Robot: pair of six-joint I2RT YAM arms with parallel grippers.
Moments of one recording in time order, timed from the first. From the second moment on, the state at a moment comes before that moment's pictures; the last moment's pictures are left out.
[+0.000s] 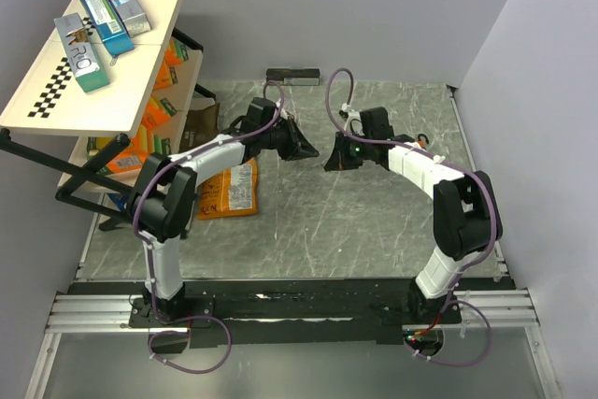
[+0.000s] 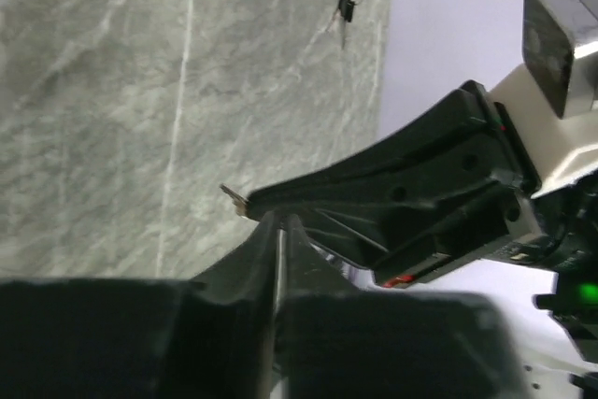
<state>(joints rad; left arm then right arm) -0.52 1.94 1.39 -0.03 0.58 -1.01 0.31 1.69 1.15 -0.28 -0.52 0.23</state>
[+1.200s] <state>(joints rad) -0.53 1.52 1.12 0.53 0.78 -1.01 0.18 1.30 1.02 0.12 -1.13 0.72</state>
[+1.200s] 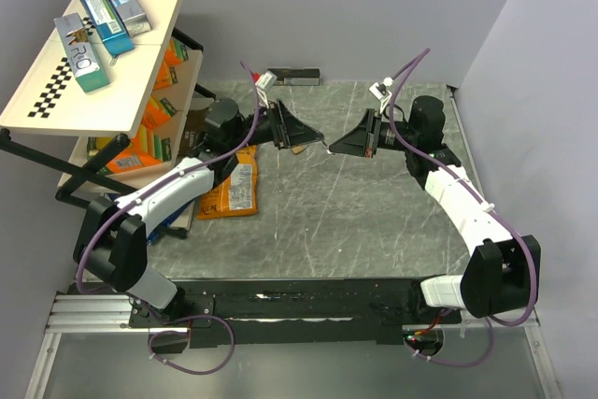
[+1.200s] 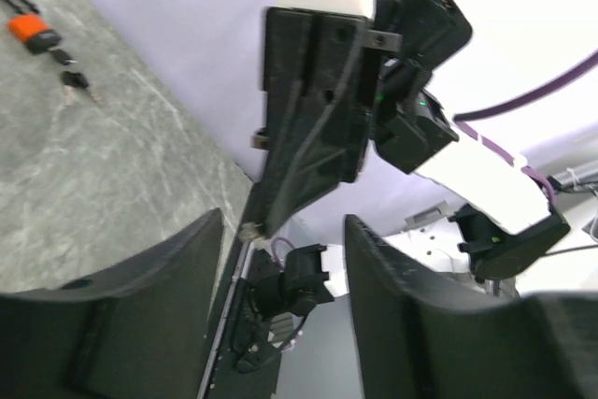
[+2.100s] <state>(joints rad) -0.58 1.55 1.14 0.47 0.74 -1.03 0.19 1.28 1.03 0.05 -1.11 0.67</state>
